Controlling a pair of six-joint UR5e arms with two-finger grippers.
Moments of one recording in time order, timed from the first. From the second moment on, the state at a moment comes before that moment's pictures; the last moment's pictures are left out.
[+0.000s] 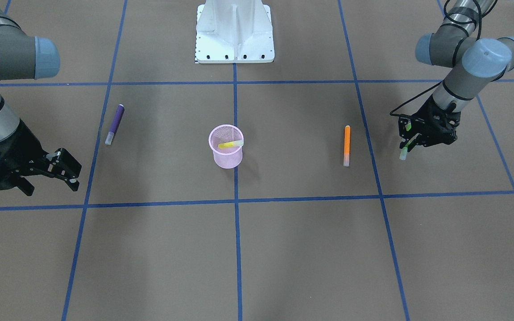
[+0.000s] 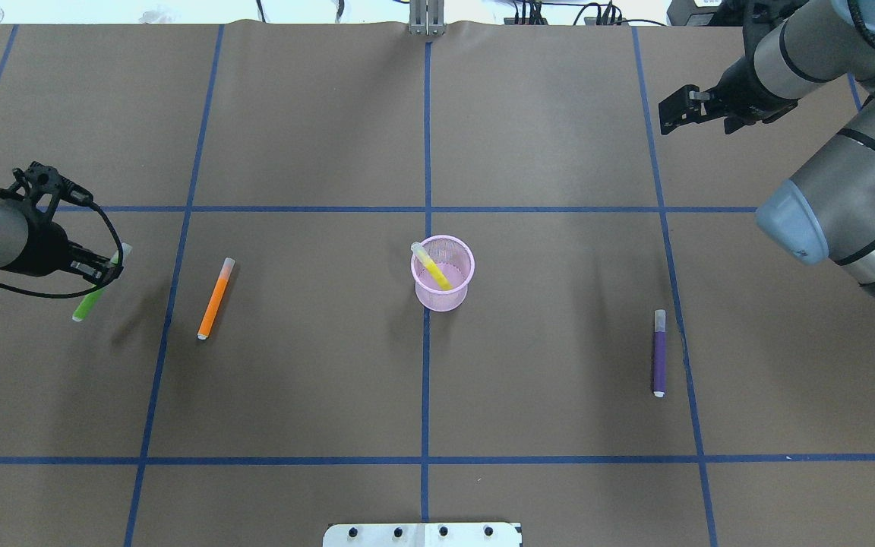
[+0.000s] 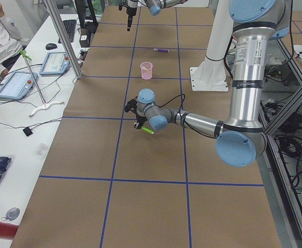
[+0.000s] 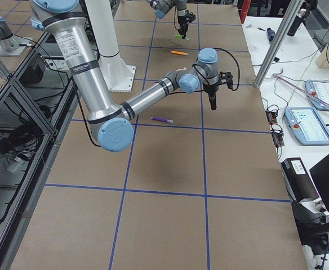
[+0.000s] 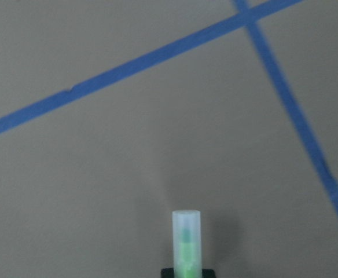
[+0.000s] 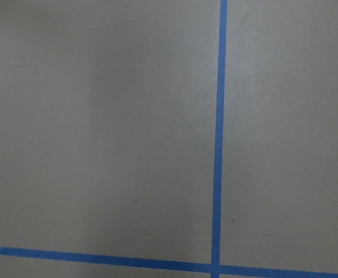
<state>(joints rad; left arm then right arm) -0.84 -1.63 -1.71 -2.27 -2.06 -0.51 1.02 -1.18 1.72 -1.36 2.06 0.81</state>
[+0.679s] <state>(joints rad) -0.76 -1.98 -1.64 -2.63 -2.02 -0.54 1.02 -1.19 1.72 -1.36 2.06 0.81</state>
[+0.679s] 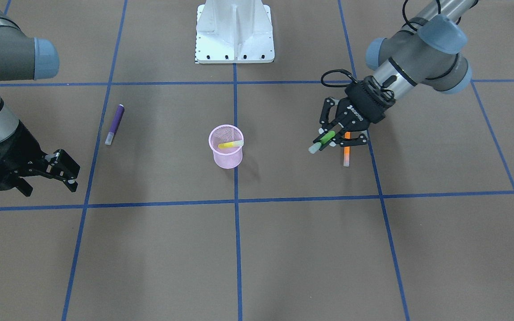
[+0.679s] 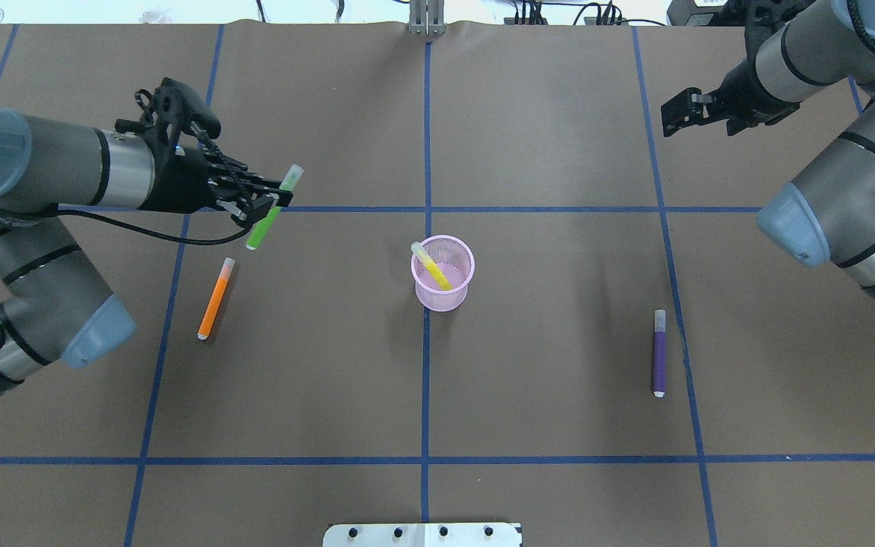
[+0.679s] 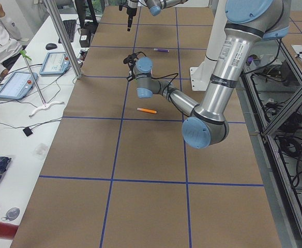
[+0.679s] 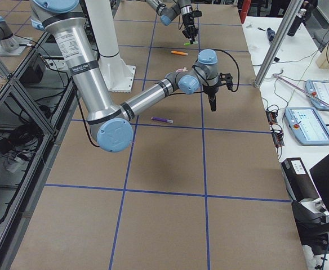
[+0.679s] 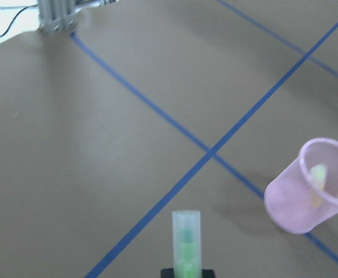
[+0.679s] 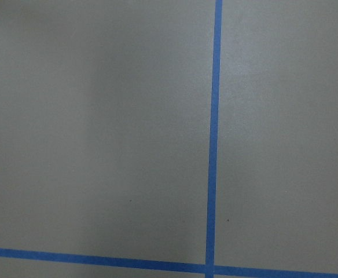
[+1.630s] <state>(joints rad) -0.51 -2.26 -1.36 -2.94 -1.72 -0.54 1.02 -1.18 1.72 -1.36 2.06 0.81</state>
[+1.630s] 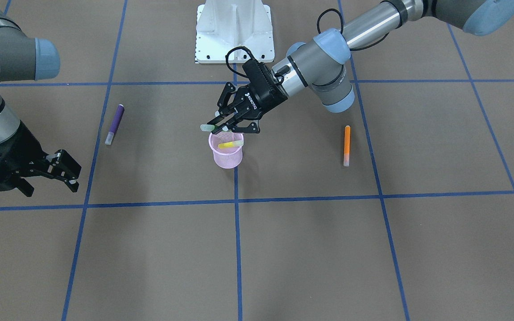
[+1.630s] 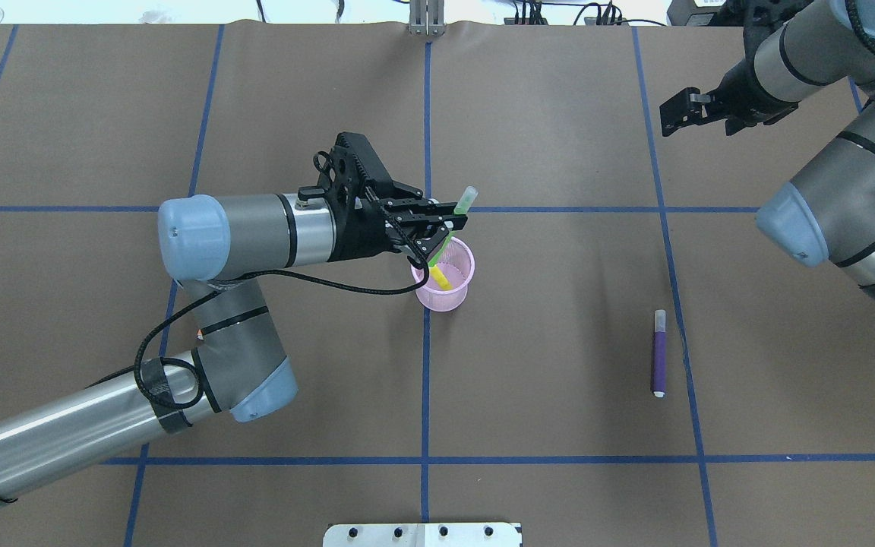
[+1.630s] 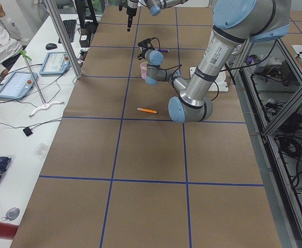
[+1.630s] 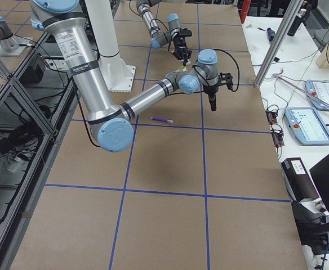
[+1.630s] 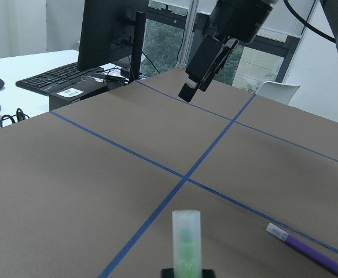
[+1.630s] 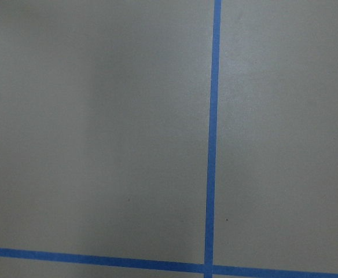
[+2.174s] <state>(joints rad) -0.50 -2.28 -1.35 -2.95 -1.69 -0.53 1.02 -1.17 1.72 -1.36 2.06 0.81</state>
